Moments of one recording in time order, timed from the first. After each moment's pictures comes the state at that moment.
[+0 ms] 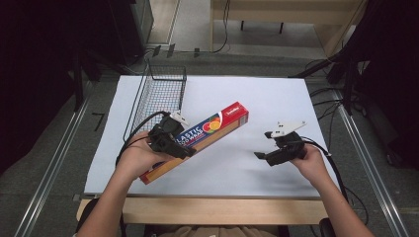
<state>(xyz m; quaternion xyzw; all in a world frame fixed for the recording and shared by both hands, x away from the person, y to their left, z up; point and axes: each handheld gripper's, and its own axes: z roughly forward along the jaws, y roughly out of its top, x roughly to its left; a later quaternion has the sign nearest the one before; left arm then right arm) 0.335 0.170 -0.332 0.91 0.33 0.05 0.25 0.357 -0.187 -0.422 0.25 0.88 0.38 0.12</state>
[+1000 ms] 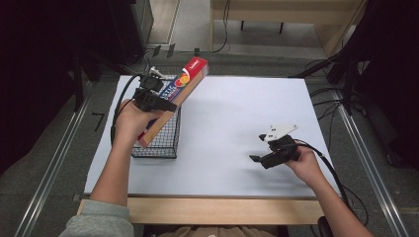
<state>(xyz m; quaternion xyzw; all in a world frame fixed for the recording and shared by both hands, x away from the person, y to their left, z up) 0.437 0.217 -0.312 0.81 0.52 0.14 0.23 0.356 -0.174 -0.434 0.22 0.89 0.37 0.13</state>
